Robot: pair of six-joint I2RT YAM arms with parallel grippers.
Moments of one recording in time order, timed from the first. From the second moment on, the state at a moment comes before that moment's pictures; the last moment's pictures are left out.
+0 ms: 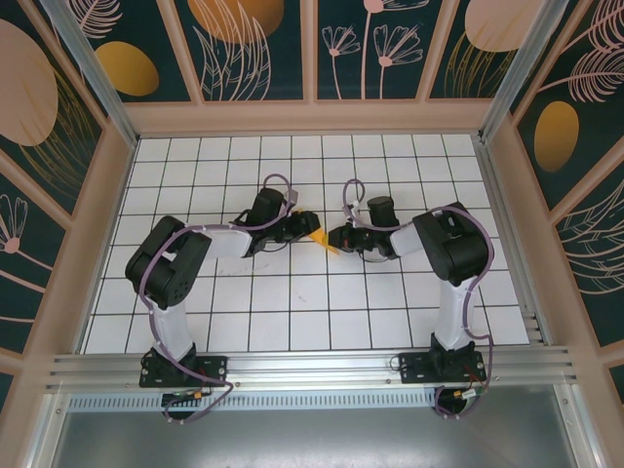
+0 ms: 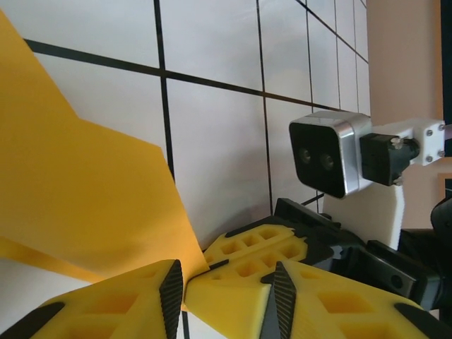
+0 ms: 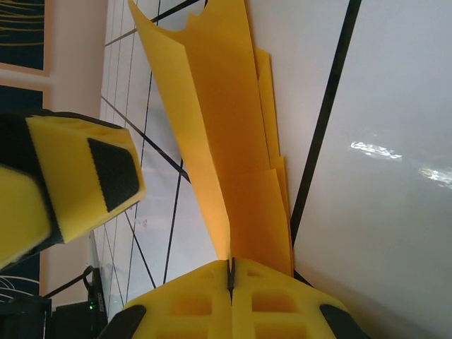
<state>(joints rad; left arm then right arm) -0.56 1.89 0.93 0.33 0.46 -0.93 0.40 2.00 0.80 0.48 -0.86 0.66</state>
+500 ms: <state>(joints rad) -0.56 1.94 0.94 0.33 0.46 -0.94 0.40 2.00 0.82 0.45 -0.87 0.68</state>
